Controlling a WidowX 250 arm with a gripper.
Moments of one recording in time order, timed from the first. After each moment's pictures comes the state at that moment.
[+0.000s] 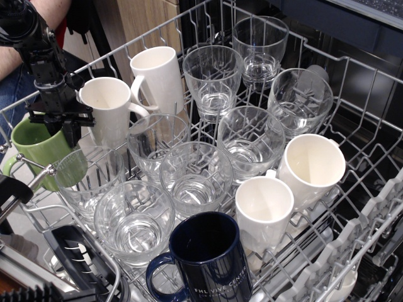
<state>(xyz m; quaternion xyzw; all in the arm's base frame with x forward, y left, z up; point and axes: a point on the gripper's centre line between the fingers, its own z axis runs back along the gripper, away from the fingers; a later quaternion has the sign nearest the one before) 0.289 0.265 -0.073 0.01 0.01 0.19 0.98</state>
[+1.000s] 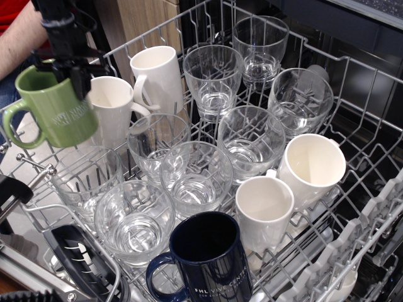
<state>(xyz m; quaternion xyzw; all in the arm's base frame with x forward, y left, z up) 0.309 0.237 0.025 0.00 0.02 0.18 0.98</state>
